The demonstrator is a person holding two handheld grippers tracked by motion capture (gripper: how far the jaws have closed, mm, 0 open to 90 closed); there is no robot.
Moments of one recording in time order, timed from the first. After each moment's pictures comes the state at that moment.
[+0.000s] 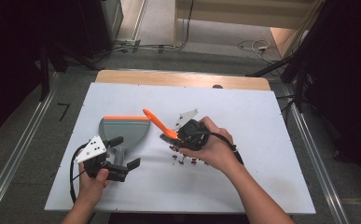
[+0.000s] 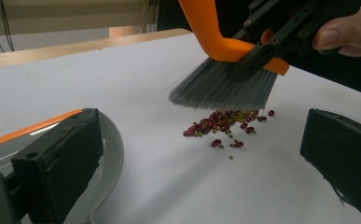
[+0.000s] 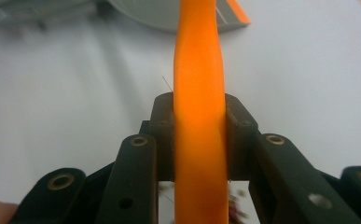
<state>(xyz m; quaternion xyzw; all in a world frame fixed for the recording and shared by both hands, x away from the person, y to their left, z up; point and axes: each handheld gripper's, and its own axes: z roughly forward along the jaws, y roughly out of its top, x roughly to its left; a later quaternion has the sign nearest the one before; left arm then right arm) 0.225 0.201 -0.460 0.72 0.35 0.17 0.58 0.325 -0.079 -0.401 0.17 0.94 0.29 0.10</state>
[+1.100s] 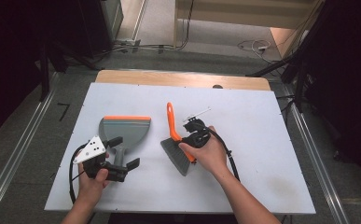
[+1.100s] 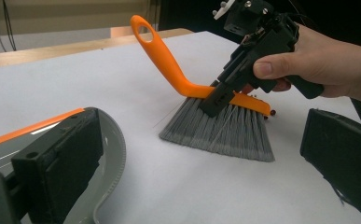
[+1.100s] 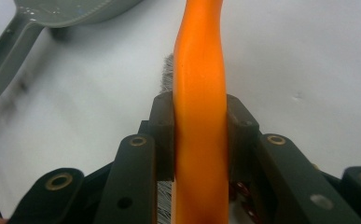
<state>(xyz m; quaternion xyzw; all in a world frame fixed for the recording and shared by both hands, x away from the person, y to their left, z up) 0.224 0.202 -0.461 0.72 0.35 0.17 0.58 0.365 -0.097 -0.464 0.41 0.86 0.29 -0.06</state>
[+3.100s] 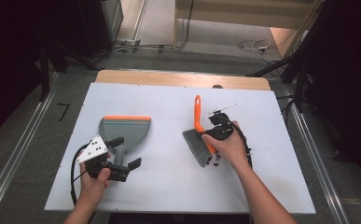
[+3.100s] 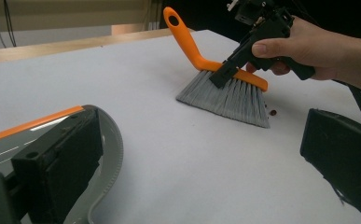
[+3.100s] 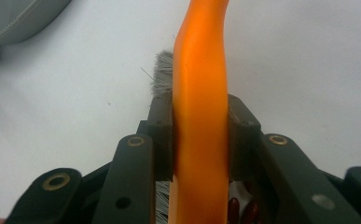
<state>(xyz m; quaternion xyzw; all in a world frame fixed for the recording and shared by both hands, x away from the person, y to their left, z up) 0.225 0.198 -0.462 0.72 0.36 0.17 0.57 0.396 -0.166 -0.465 0.46 0.84 0.29 -0.03</state>
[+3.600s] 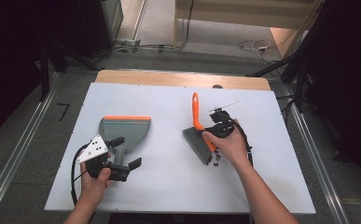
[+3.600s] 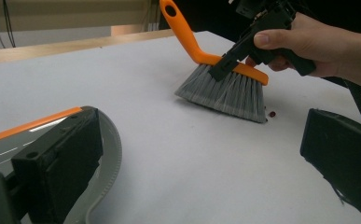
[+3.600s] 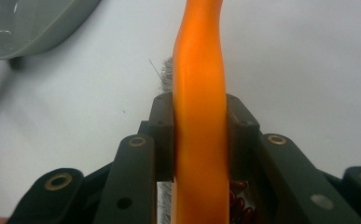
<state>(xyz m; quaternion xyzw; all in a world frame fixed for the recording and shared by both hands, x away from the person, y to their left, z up) 0.225 0.197 -0.461 0.71 0.36 0.17 0.58 0.397 -0.166 -0.452 0.45 0.83 0.32 -0.04</state>
